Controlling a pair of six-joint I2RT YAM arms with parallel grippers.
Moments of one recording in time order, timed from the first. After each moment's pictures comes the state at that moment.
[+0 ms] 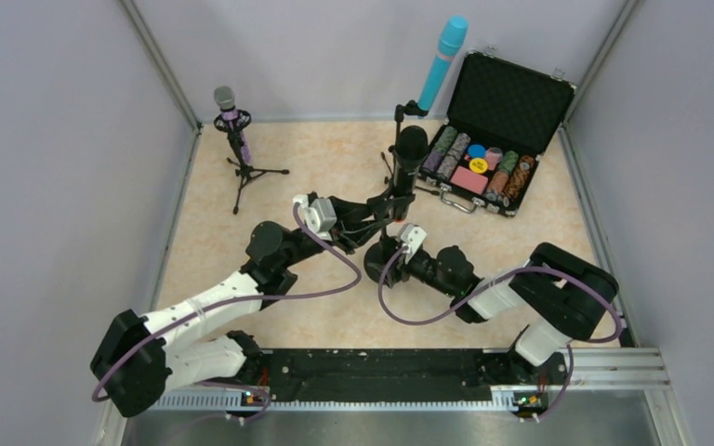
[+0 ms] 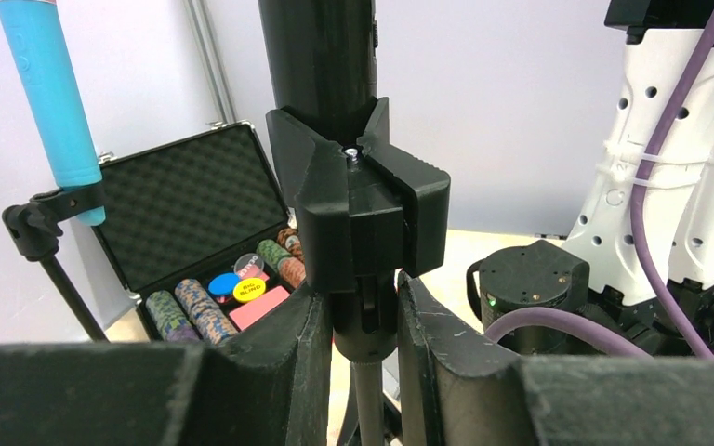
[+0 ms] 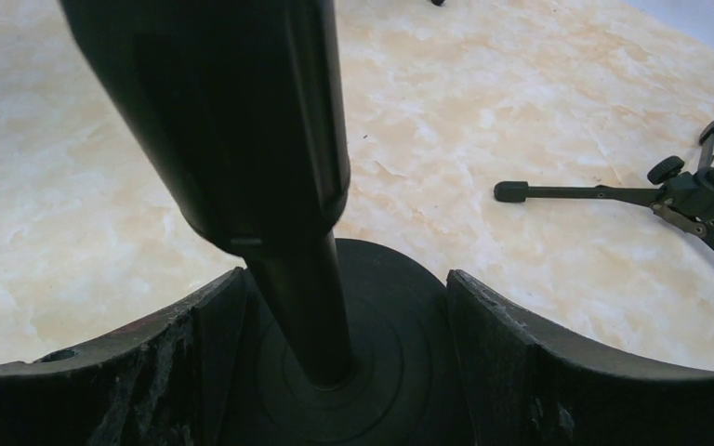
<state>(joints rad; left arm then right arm) -0.75 1.09 0.59 0.93 0.49 -0.07 0.85 1.59 0.32 1.19 -0.12 -0.08</state>
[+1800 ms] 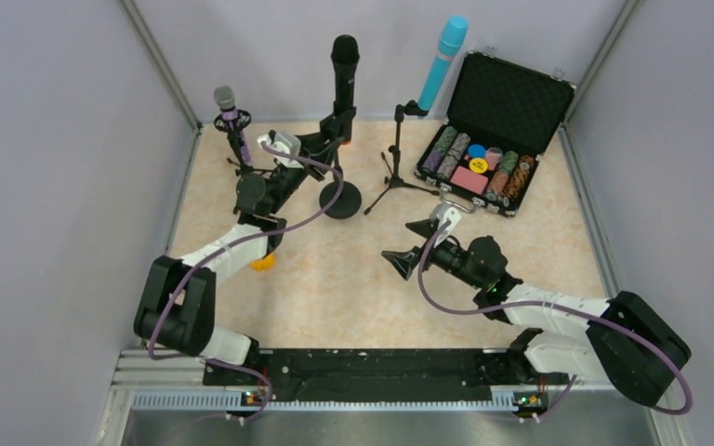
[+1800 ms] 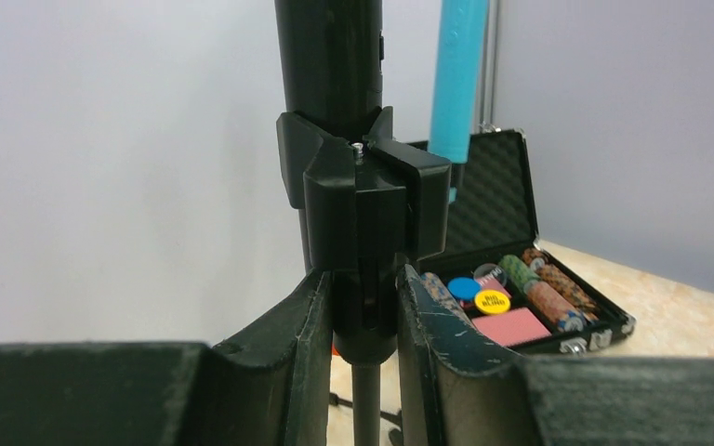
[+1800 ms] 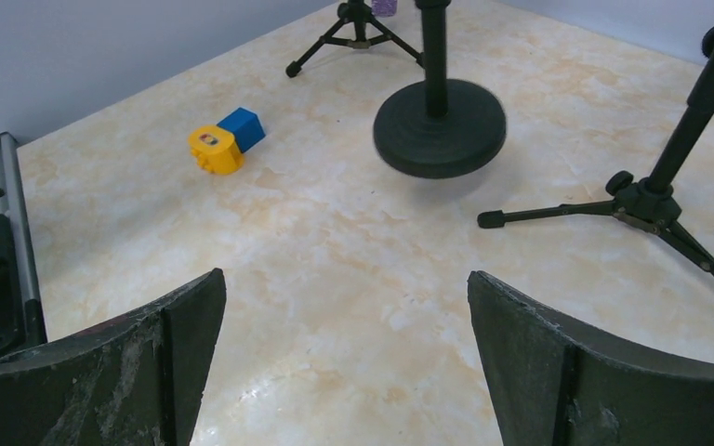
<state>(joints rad) -0.33 1.43 0.77 1.15 0.43 -0.13 0.72 1.14 0.30 0.86 -0.22 0.12</state>
